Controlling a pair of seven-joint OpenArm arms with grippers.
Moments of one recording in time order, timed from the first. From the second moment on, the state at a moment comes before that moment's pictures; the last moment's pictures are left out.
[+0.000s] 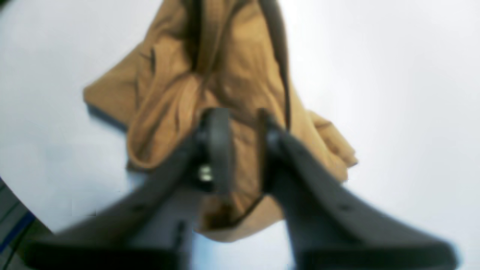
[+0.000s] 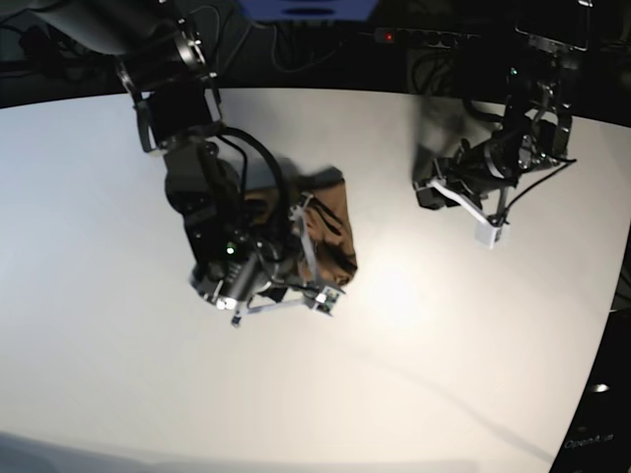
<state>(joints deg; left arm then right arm) 9.7 -21.6 4.2 91.7 -51.4 -1.1 47.6 15.8 -0.7 -19.9 92.4 4.8 40.8 -81.6</state>
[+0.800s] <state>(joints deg) 9.5 -21.5 4.2 91.6 -51.5 -1.1 47.5 6.5 -1.5 -19.9 92.3 4.6 40.8 -76.0</state>
